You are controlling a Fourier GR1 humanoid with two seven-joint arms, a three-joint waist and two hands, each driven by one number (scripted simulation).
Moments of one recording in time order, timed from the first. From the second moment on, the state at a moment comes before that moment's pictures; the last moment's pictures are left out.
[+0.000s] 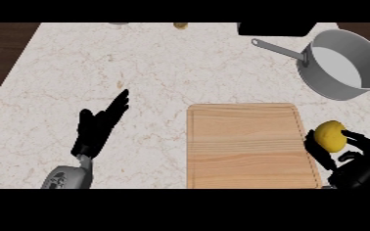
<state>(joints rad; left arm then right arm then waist) -0.11 0.15 -0.10 -1.37 0.02 -0.13 0.16 0.10 -0.20 -0.03 -1.38 0.49 -1.14 0.22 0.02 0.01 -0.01</state>
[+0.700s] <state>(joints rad) -0.11 0.15 -0.10 -1.35 0.02 -0.14 0.15 -0.41 -0.46 -0.11 -1.26 0.88 -0.54 0.90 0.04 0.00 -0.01</state>
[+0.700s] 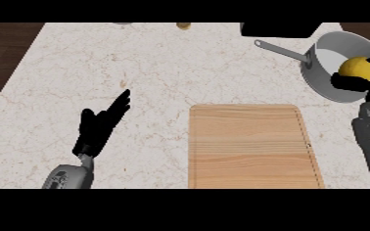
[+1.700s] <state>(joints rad) -0.13 0.14 -0.11 -1.36 0.02 -0.16 0.15 -0.94 -0.51 -0.18 -0.44 0.88 -0.08 1.02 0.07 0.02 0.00</state>
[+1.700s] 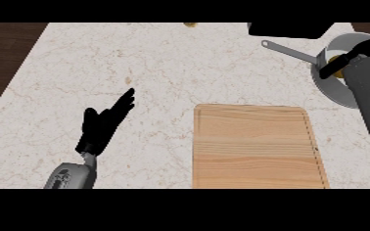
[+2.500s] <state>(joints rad) -0.13 0.13 -0.10 -1.36 0.01 -0.16 0.15 -0.99 -0.50 -0.34 -0.48 0.85 -0.69 0.79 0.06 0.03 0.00</state>
